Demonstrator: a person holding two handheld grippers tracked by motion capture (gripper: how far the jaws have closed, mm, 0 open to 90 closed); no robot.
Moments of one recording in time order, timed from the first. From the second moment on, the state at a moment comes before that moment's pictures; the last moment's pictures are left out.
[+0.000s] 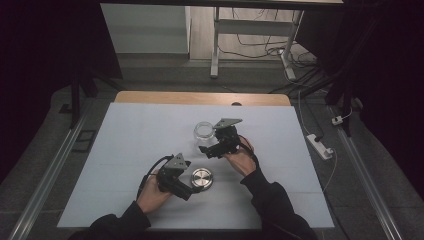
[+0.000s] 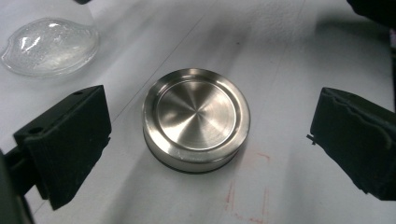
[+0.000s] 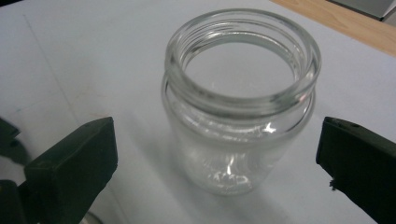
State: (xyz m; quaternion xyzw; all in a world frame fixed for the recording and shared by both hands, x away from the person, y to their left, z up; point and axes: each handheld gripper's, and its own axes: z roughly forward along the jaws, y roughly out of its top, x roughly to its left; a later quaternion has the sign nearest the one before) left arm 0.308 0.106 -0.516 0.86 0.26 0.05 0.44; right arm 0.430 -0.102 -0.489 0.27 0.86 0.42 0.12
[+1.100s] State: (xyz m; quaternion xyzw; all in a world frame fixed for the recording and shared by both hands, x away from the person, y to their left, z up) left arm 0.287 0.152 -0.496 0.83 0.27 0.02 0.49; right arm 0.390 -0.126 -0.467 0.25 0.86 0.43 0.13
